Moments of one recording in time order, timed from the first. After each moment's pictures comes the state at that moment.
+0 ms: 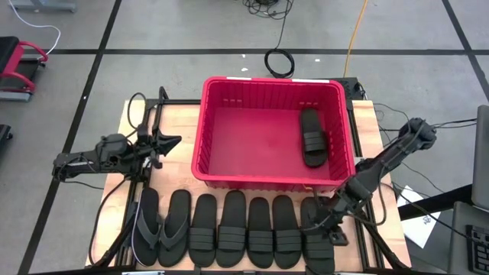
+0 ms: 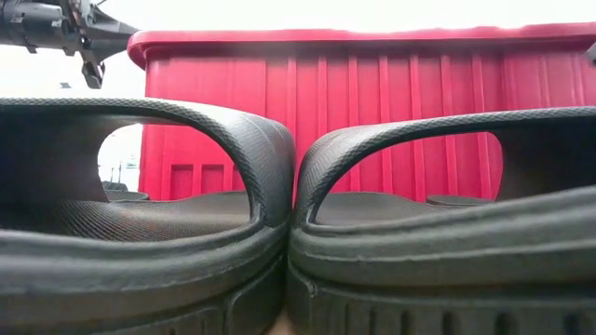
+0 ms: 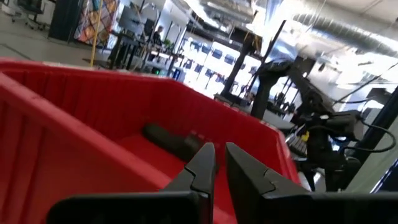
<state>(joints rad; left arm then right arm) 0.05 0.09 0.28 -0.10 -0.23 -0.40 0.68 1.28 0.87 -0.63 -0.29 0.76</state>
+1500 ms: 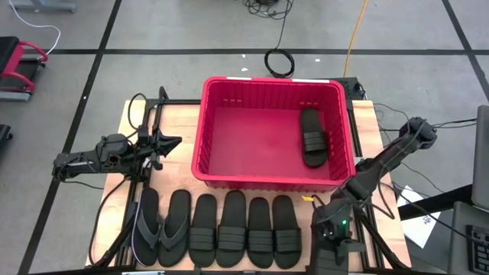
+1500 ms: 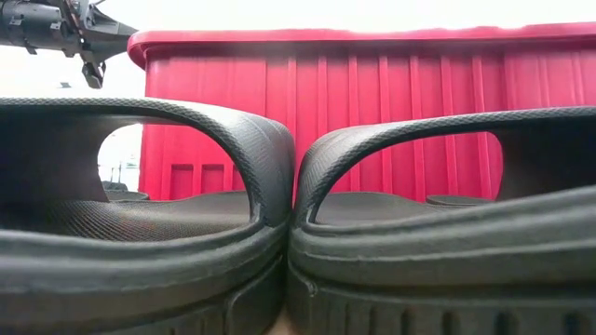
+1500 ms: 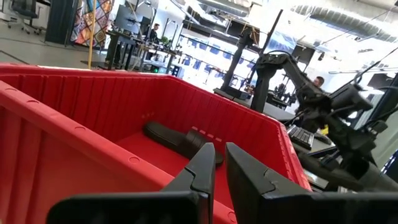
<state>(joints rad) 0.05 0.09 0.28 -0.10 -0.21 -0.35 0.70 1.25 0.80 -0.05 -0.79 1.03</state>
